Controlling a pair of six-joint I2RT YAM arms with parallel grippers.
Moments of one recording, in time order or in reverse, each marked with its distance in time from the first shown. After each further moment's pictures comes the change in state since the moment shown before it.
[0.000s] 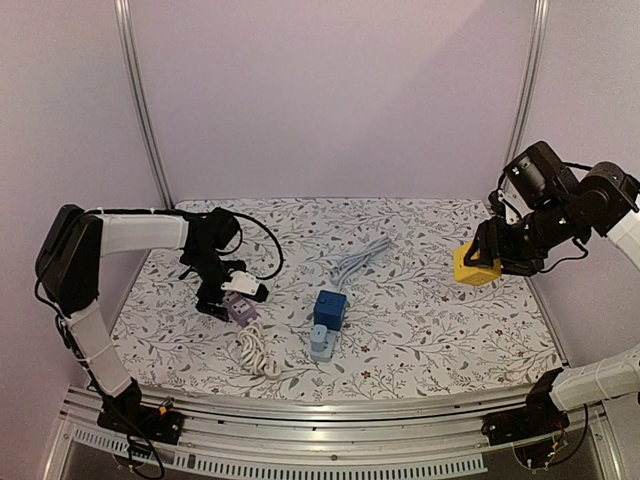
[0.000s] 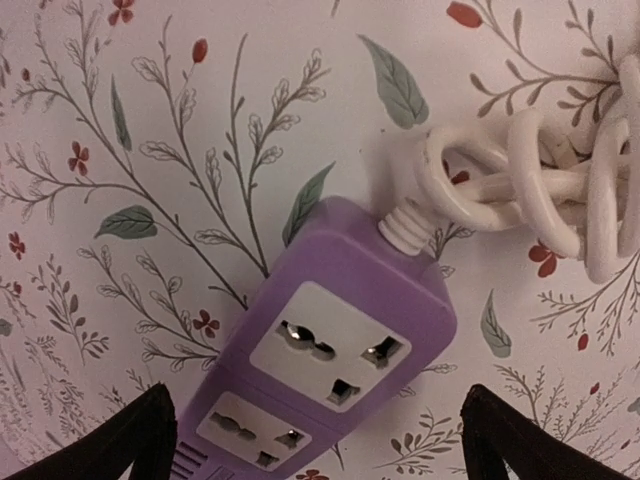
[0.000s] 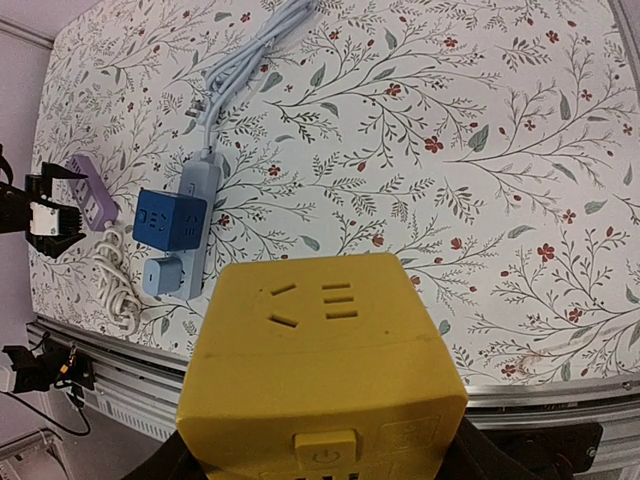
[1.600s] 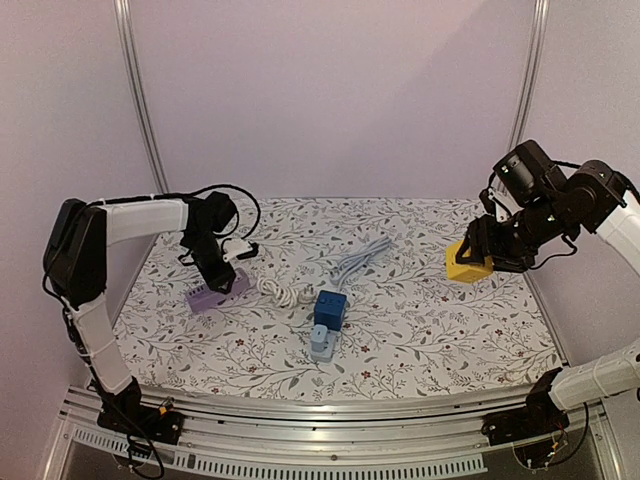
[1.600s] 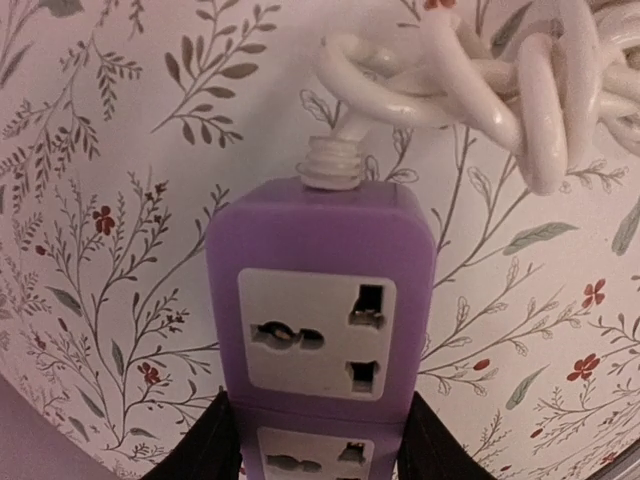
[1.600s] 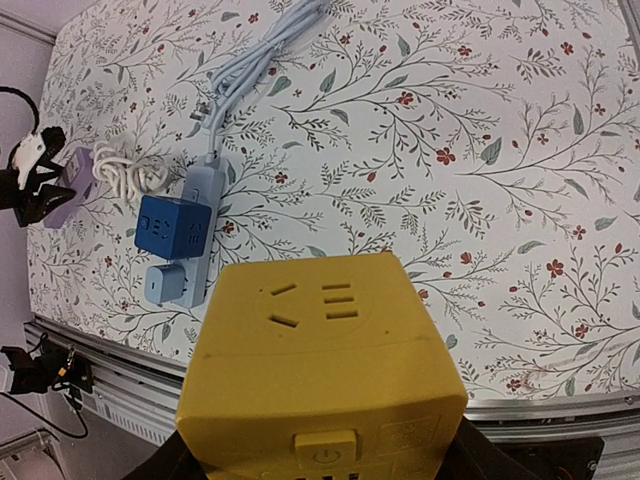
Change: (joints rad) left arm 0.047 0.067 0.139 -0.071 -0.156 -0.764; right arm 0.000 0.031 -0.006 0.041 -0.004 -0.011
